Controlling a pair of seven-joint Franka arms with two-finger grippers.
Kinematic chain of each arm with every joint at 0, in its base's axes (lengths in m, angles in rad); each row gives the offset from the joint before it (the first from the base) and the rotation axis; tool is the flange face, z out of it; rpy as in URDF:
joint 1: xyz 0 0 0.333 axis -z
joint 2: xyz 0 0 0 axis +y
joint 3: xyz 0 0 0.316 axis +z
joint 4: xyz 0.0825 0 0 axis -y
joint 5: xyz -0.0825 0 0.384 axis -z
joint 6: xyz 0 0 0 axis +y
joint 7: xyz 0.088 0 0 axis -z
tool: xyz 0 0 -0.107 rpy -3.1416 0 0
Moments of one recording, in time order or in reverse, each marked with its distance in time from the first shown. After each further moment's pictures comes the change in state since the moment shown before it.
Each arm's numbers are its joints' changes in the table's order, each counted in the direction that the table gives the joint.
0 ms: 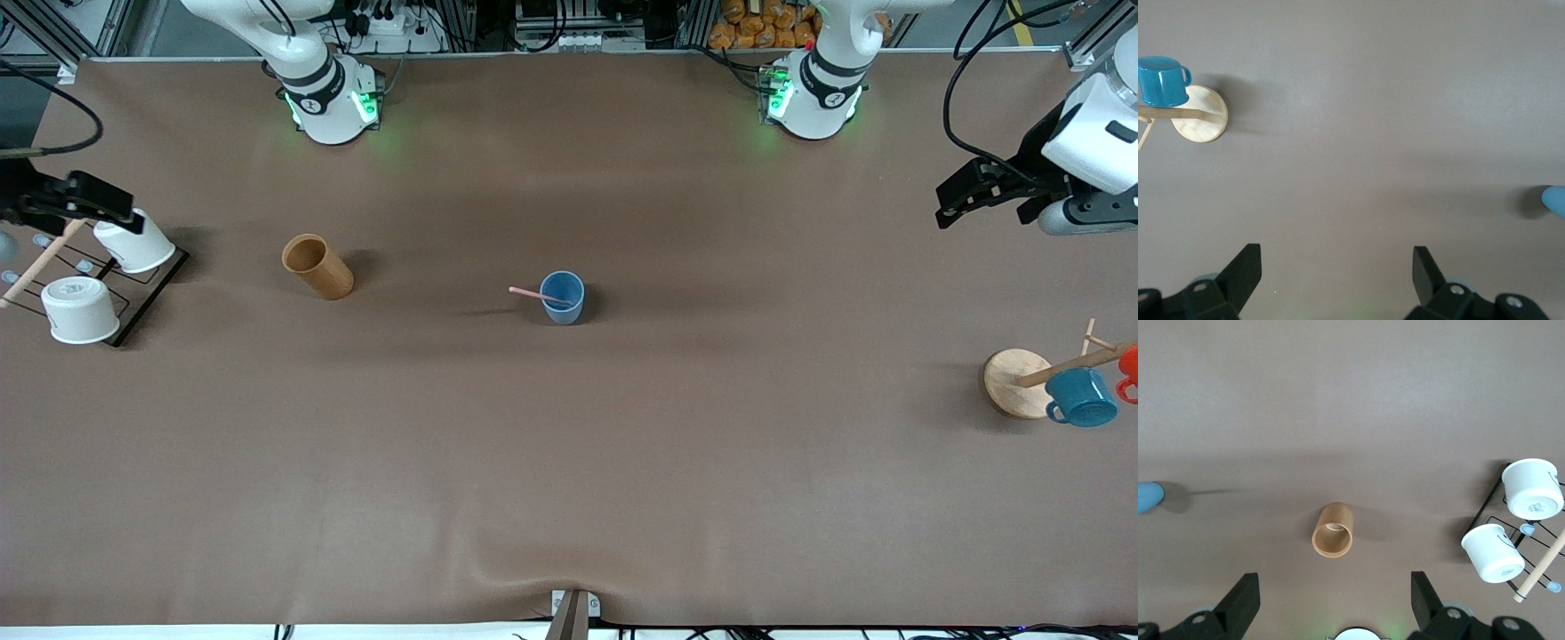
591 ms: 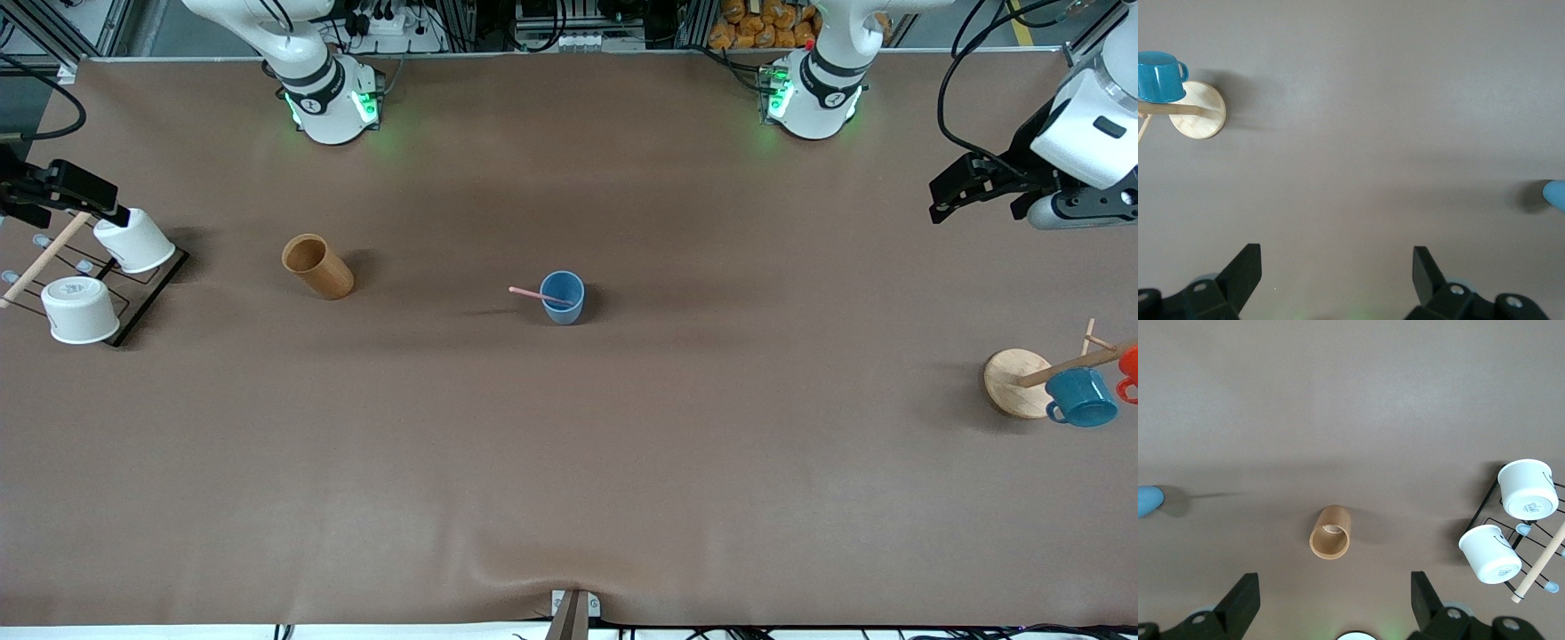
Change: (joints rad) left arm 0.003 -0.009 0.003 -0.022 0.000 0.000 0.000; right arm 0.015 -0.041 0.020 -0.048 0.001 -0.031 -0.004
